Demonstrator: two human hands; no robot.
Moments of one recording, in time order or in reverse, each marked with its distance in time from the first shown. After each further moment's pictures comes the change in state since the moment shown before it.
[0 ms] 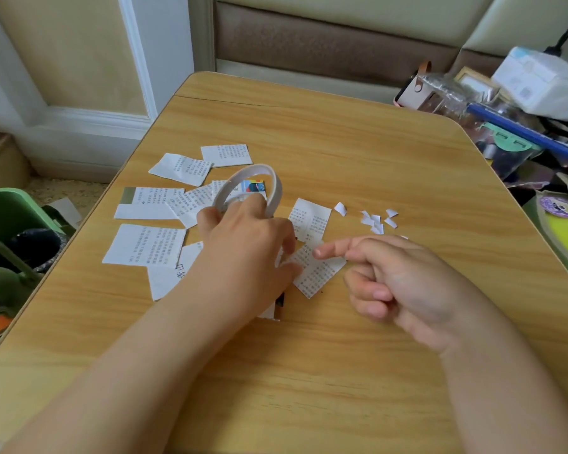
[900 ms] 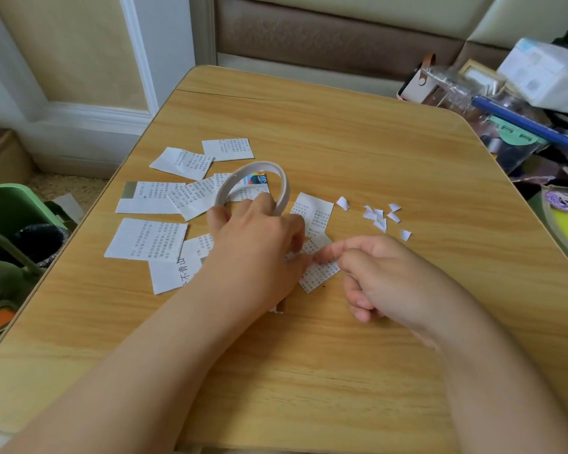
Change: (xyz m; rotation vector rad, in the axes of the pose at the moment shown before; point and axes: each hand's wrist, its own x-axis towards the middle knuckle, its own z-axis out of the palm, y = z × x) left_hand 0.004 0.004 0.013 -0.022 0.030 -0.016; right_hand 0.005 0.006 0.008 -0.428 0.045 -0.014
